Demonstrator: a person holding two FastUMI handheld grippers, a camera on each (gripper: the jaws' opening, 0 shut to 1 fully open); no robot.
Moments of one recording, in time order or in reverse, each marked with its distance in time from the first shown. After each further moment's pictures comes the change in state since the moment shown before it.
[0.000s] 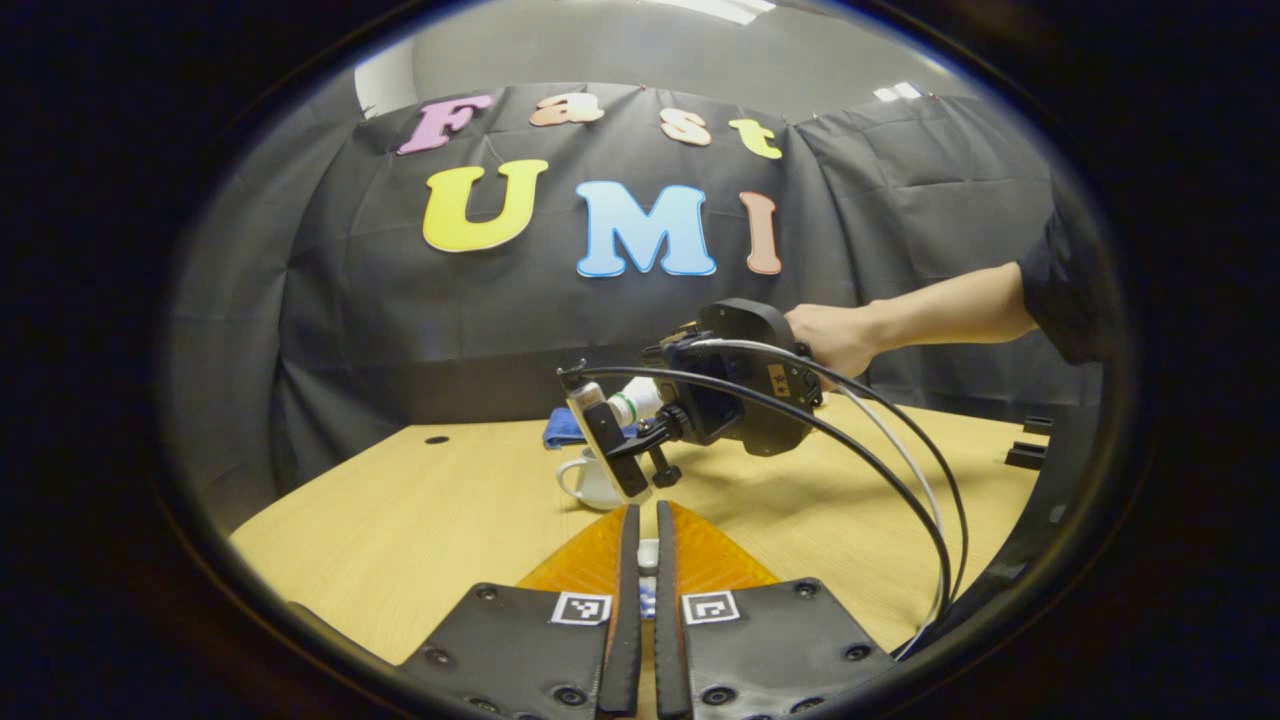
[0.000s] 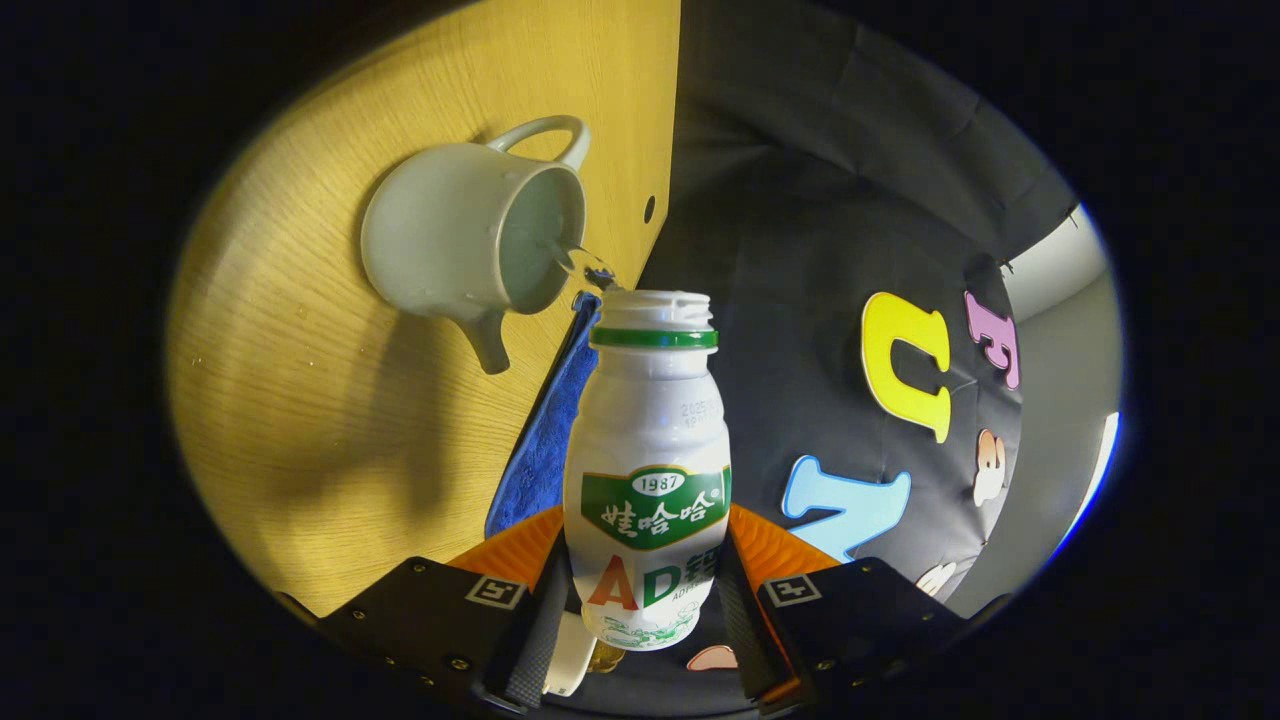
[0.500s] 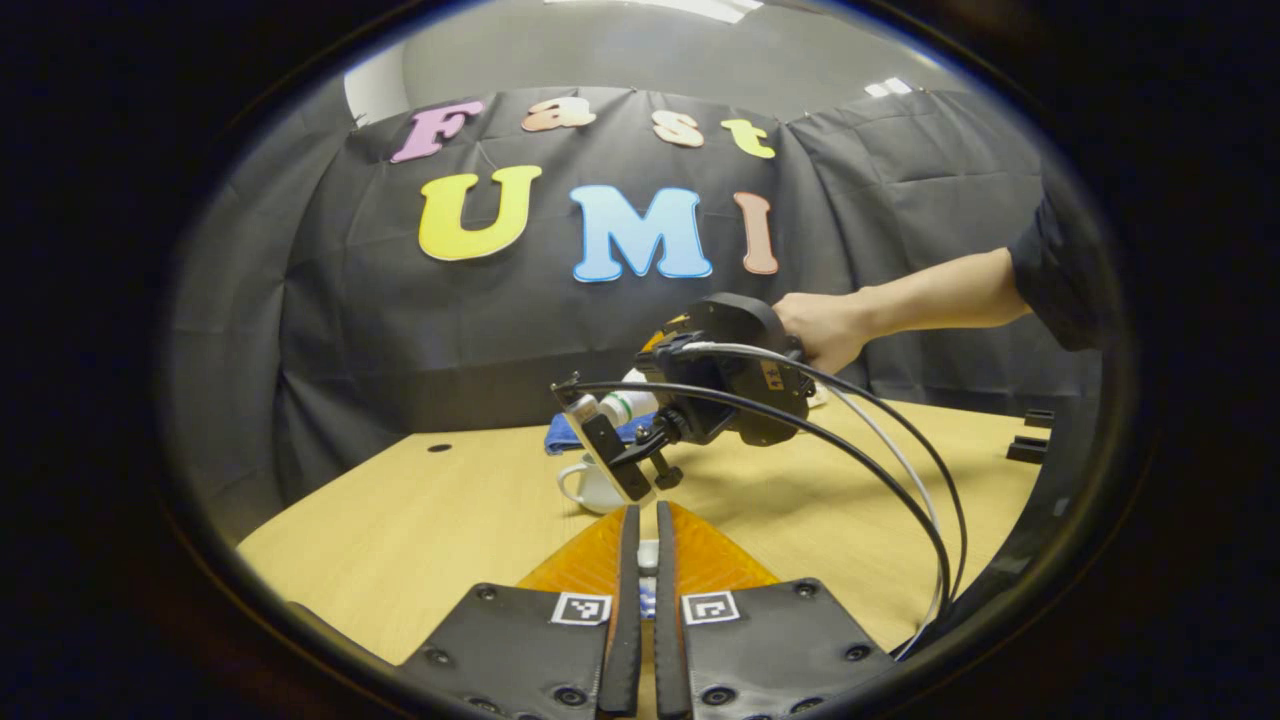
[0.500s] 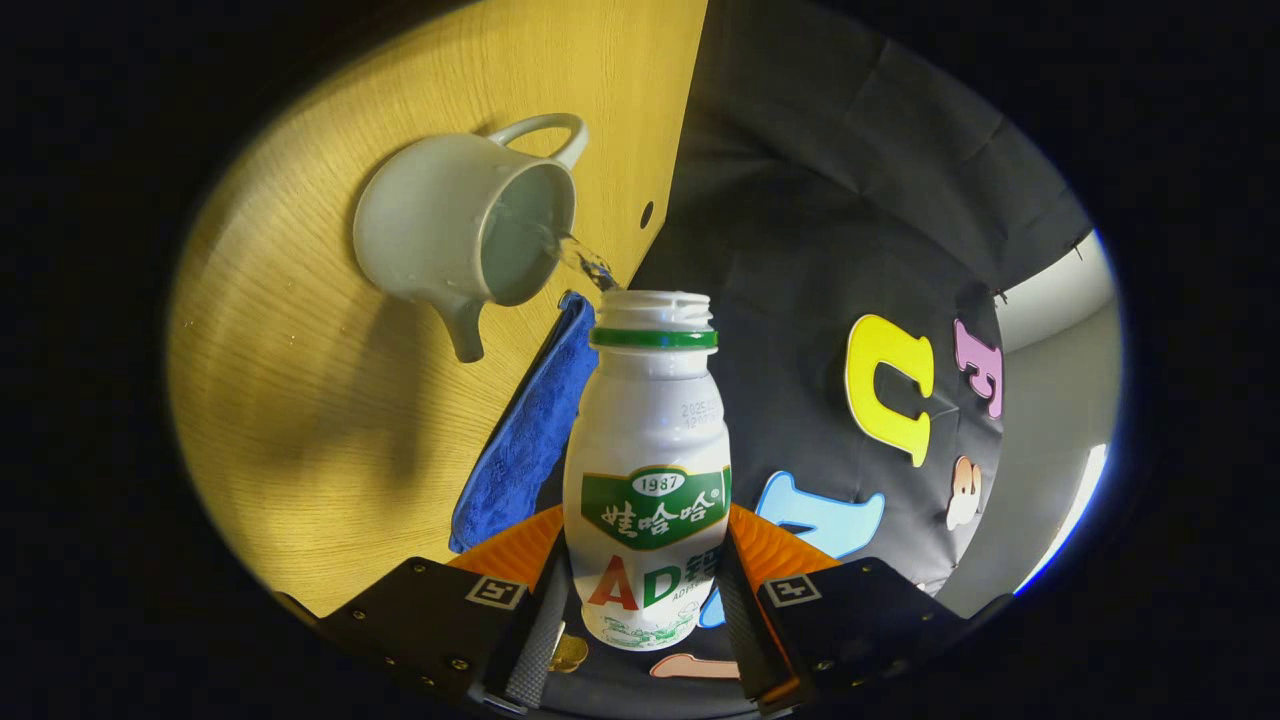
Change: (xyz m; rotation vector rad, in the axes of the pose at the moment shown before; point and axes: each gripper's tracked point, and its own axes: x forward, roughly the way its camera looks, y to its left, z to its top) left arm -0.002 0.000 0.007 0.032 -0.006 0.006; right arm 0.003 -0.015 0.003 -0.074 -0.016 -0.045
